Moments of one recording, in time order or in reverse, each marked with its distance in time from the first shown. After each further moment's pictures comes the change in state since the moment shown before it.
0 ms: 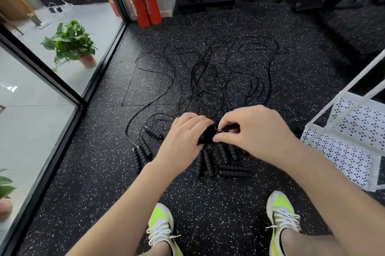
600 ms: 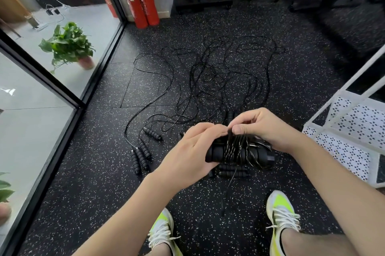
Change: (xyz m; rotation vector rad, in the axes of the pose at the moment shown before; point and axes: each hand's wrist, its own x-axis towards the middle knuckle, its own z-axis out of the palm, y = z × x) left_hand -0.010 0.041 -0.019 -0.299 -0.058 0.017; right_hand 0.014 0.069 0.026 1.096 -0.280 0.169
